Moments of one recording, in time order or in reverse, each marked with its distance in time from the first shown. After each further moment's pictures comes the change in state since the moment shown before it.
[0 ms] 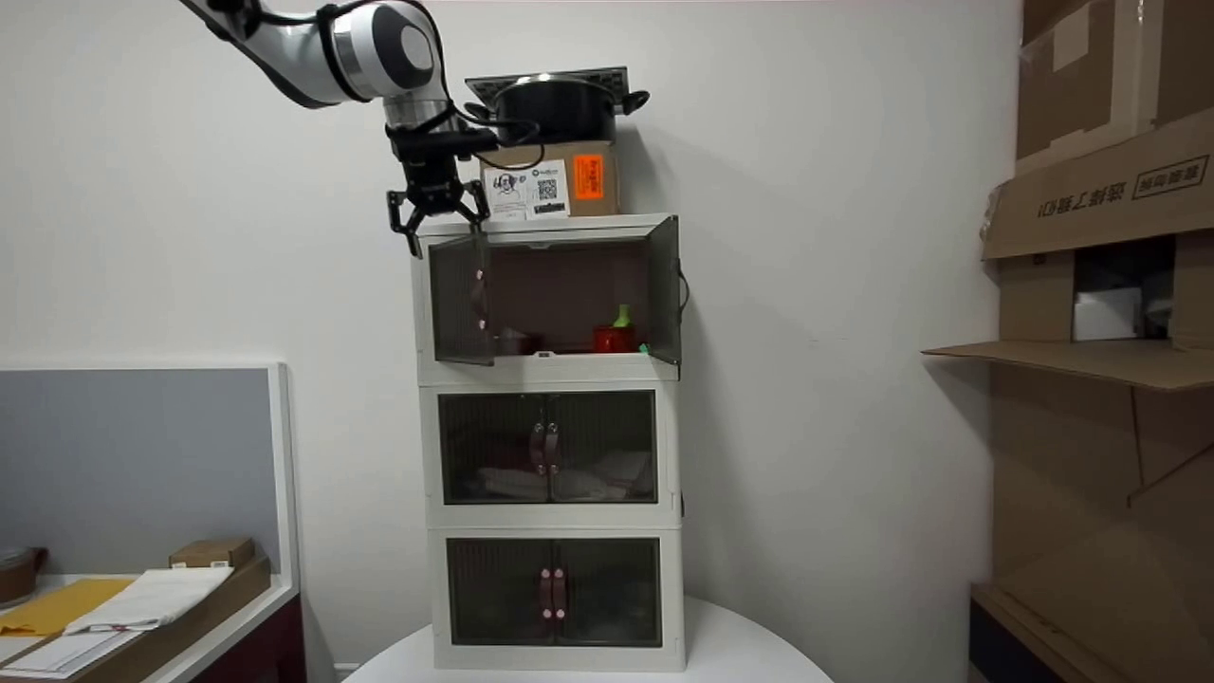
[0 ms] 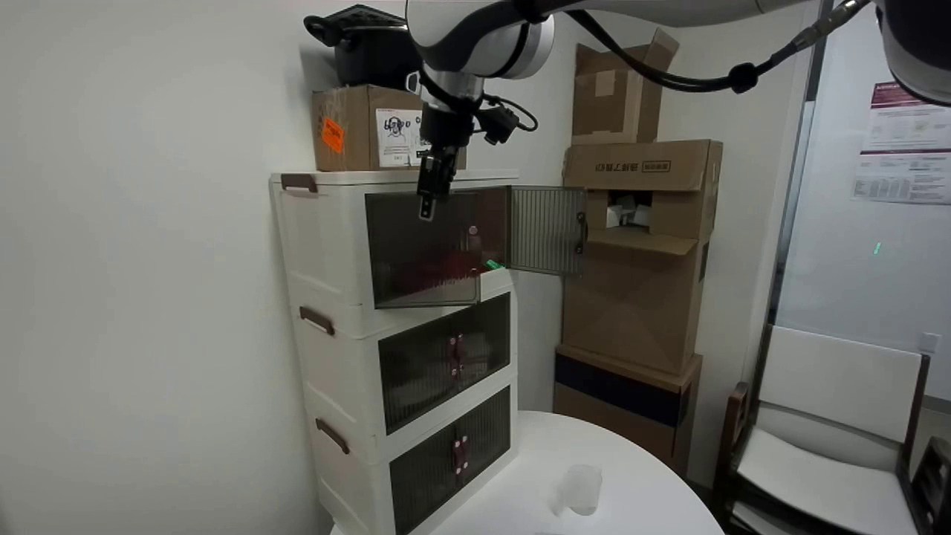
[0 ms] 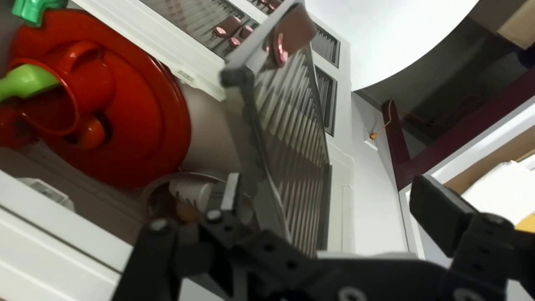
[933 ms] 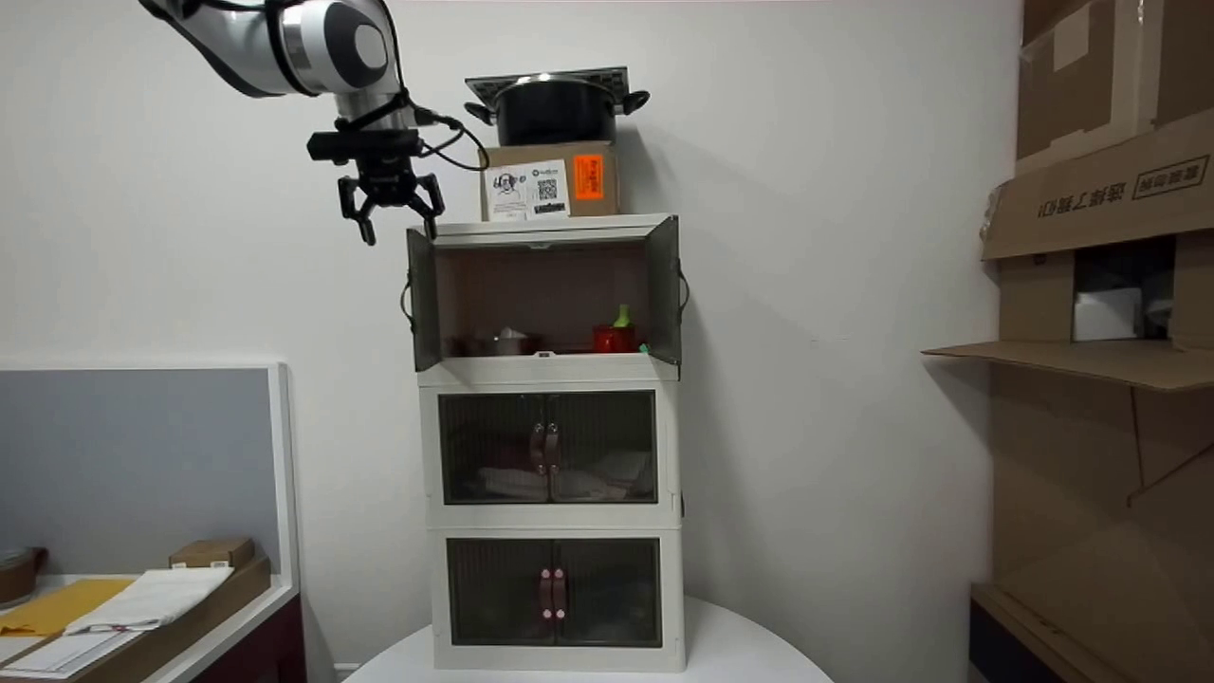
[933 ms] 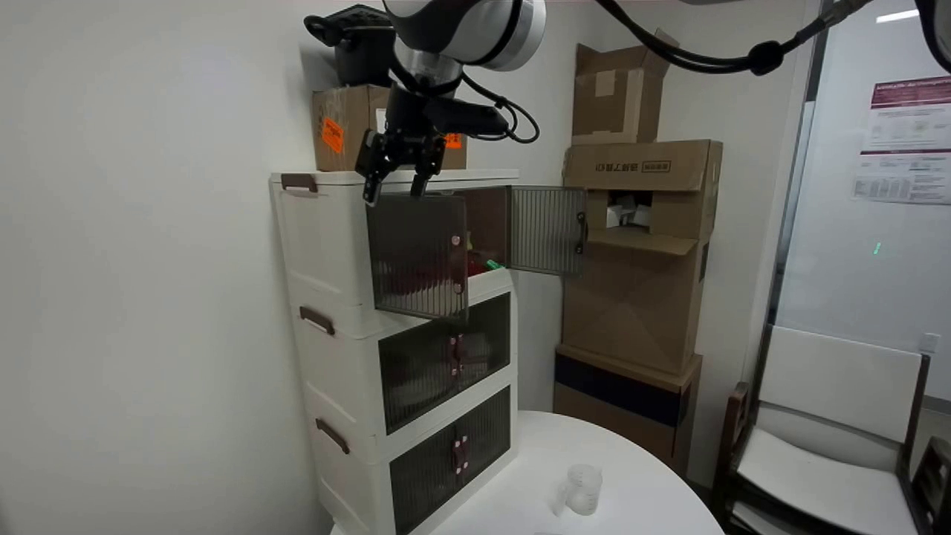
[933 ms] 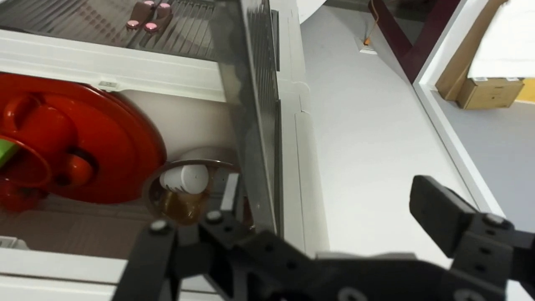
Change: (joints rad) arm 0.043 -0.076 0.045 -0.103 0.062 0.135 0.519
